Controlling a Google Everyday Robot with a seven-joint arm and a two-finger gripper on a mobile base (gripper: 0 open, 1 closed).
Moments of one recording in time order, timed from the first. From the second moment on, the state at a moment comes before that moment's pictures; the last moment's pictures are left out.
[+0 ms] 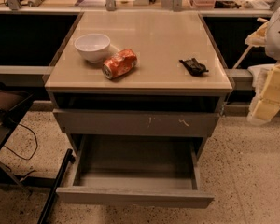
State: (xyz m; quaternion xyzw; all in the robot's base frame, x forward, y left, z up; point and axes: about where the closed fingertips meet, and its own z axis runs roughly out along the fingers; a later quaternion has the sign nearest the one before) arm 0.438 -0.217 0.976 -0.60 0.78 -0.03 0.16
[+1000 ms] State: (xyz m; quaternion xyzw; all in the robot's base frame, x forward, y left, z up) arm 0.411 -0.219 0.931 -0.58 0.79 -0.03 0.18
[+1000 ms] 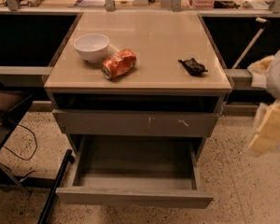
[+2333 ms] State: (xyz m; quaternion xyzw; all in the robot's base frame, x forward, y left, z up) arm 0.305 -0.222 0.595 -0.53 0.84 0.08 0.11
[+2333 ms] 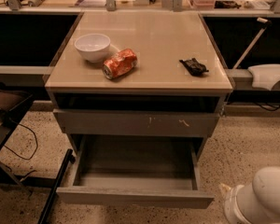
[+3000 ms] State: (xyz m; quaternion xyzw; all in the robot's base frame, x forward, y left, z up) arm 0.294 -0.221 0.587 -0.52 0.84 0.09 0.12
